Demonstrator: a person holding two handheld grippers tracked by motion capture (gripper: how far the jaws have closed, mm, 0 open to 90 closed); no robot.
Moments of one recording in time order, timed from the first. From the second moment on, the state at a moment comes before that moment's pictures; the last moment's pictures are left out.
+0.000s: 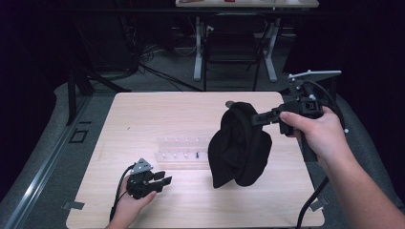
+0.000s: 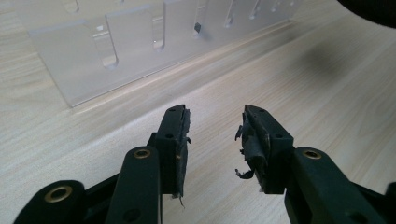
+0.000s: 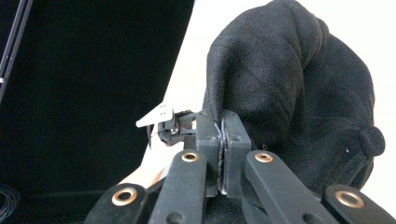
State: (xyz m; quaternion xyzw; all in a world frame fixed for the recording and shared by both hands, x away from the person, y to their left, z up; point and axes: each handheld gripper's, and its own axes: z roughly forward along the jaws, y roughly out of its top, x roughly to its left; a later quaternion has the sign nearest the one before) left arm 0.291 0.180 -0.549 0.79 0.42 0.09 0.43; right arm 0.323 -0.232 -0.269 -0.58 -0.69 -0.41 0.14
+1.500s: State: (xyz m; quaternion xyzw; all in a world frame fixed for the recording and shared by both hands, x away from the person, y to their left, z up) left arm 0.291 0.180 -0.549 0.79 0.42 0.08 0.43; right arm 0.401 -0.176 -0.266 -0.61 -0.66 -0.43 0.12
